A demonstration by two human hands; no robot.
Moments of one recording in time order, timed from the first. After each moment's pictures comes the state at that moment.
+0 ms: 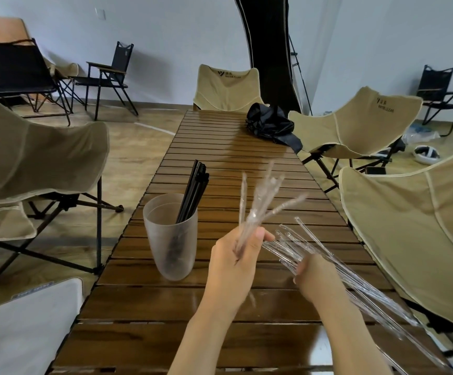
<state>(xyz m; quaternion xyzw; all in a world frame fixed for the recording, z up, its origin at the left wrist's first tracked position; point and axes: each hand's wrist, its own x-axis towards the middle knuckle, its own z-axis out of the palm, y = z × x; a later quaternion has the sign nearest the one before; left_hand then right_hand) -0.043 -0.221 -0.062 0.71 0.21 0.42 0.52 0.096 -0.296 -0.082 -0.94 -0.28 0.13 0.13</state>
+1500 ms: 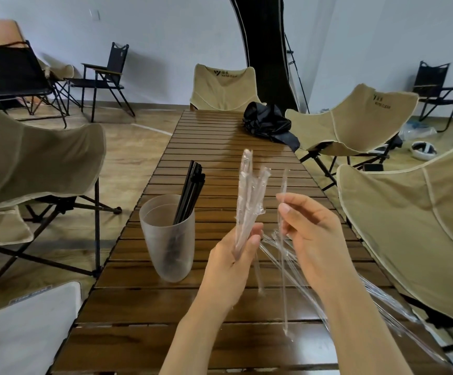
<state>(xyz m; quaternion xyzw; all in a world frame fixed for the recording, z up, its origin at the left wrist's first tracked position) -0.046 -0.211 -0.074 0.73 0.23 0.34 0.55 0.077 -0.287 -0.023 -0.54 -0.35 0.25 0.73</state>
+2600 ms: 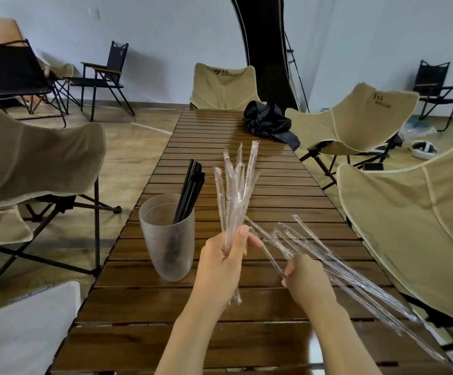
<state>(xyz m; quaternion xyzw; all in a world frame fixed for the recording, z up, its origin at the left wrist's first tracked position) -0.050 -0.210 -0.065 0.72 0.26 0.37 0.52 0.090 -0.290 -0.097 -0.93 -0.29 0.14 0.17</state>
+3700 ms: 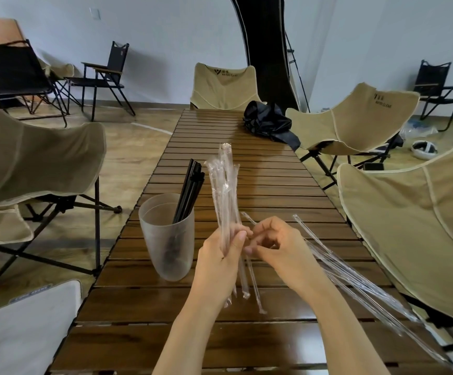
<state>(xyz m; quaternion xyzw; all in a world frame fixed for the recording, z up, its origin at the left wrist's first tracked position) -0.049 -0.202 -0.075 0.73 0.28 0.37 0.51 0.074 -0.271 -0.056 -0.71 -0.48 0.21 0.48</state>
